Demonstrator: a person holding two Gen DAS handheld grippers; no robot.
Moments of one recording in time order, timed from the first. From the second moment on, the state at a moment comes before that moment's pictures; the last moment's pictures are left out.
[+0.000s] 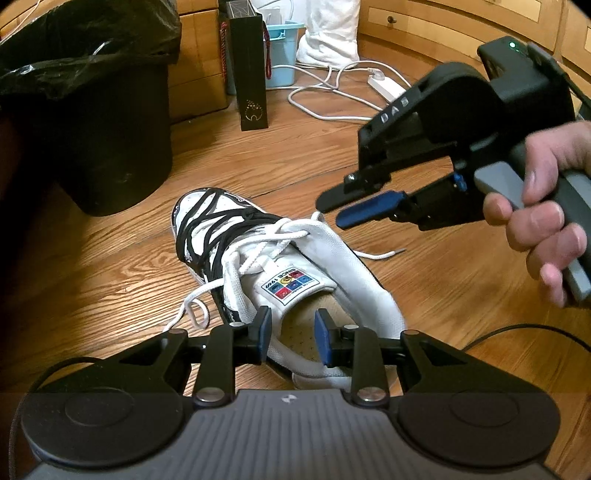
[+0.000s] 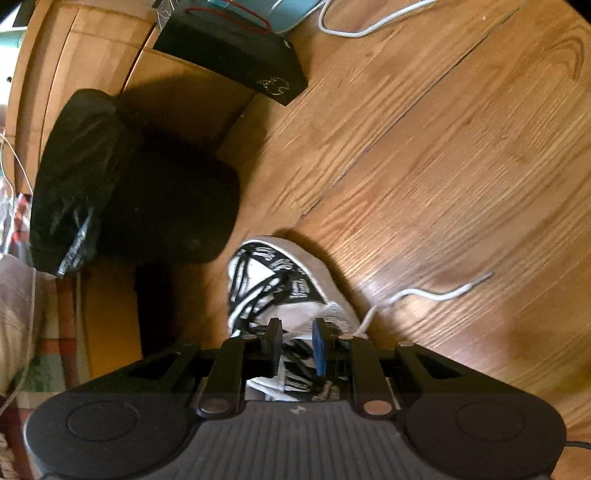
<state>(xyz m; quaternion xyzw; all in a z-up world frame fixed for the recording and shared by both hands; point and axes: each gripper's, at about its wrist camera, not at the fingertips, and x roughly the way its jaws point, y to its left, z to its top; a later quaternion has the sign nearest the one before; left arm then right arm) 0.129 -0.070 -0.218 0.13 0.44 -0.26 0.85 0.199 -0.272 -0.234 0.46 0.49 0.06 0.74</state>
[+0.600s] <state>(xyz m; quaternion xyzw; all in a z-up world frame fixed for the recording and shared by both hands) 0.127 -0.072 -0.220 0.14 0.43 -0.26 0.85 0.196 -0.276 -0.252 0.56 0.48 0.06 0.67</state>
